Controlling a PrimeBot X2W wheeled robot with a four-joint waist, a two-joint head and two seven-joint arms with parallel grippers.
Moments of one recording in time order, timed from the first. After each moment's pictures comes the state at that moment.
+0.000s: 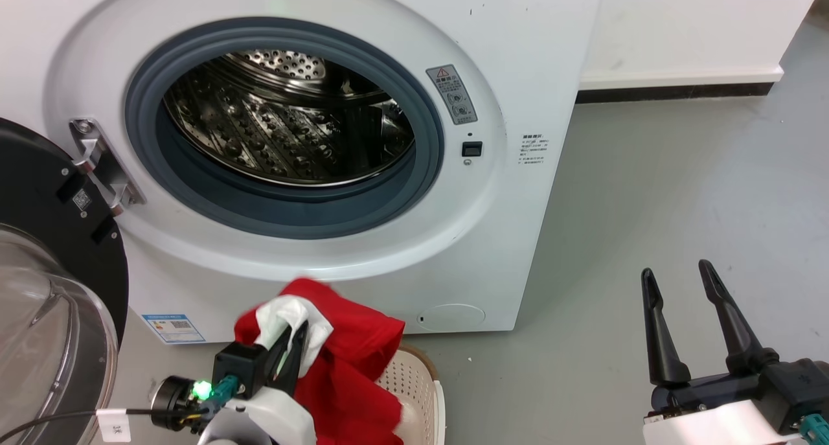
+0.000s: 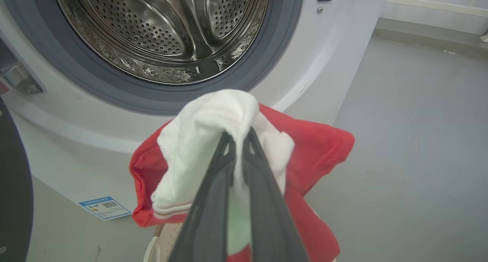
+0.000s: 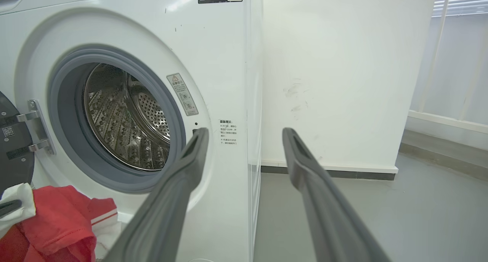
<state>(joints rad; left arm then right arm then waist) -0.17 0.24 -0.32 0.45 -0.27 -0.05 -0.23 0.08 -0.05 0.03 -0.12 0.07 0.13 -0.26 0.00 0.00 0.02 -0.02</state>
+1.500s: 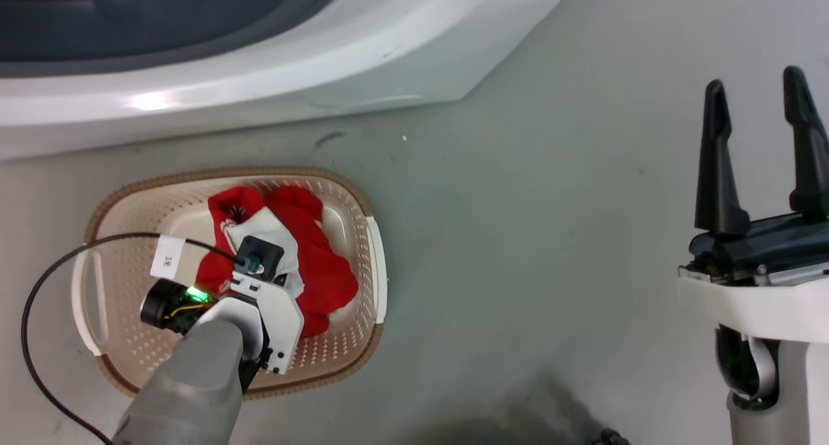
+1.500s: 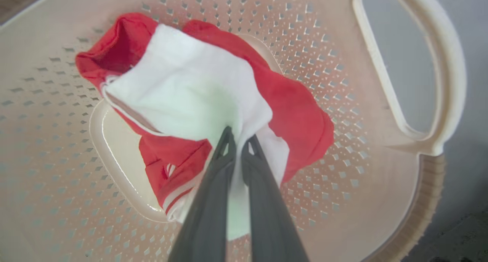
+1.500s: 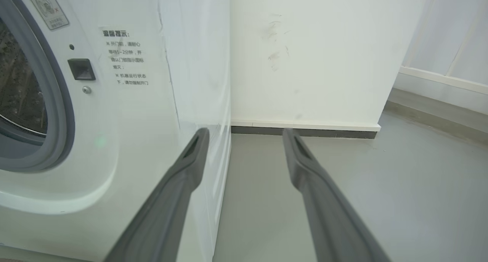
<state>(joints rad) -0.74 0.19 -0.53 1.25 -0.25 -0.13 -0.16 -0.27 -0.05 0.00 -0.23 0.09 0.13 -0.26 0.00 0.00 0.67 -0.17</state>
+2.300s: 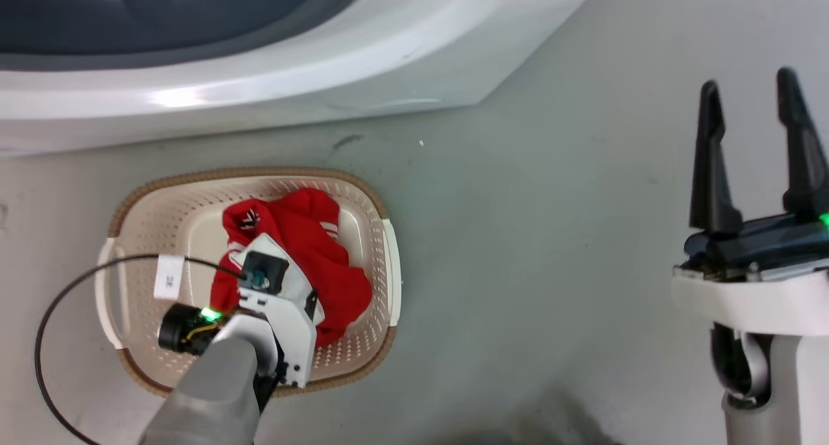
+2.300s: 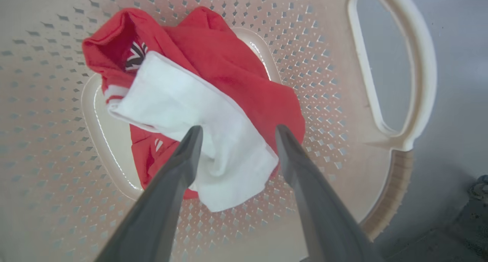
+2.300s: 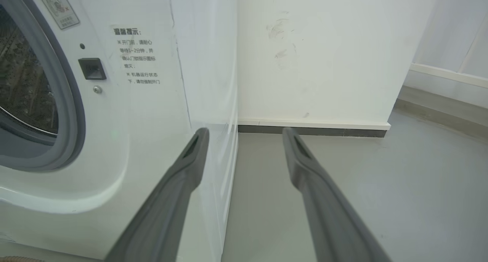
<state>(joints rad) -0.73 0.15 -0.51 1.29 -0.34 -0.13 -0.17 -0.28 -0.05 0.00 -0.20 0.09 0.13 -0.26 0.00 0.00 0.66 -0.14</state>
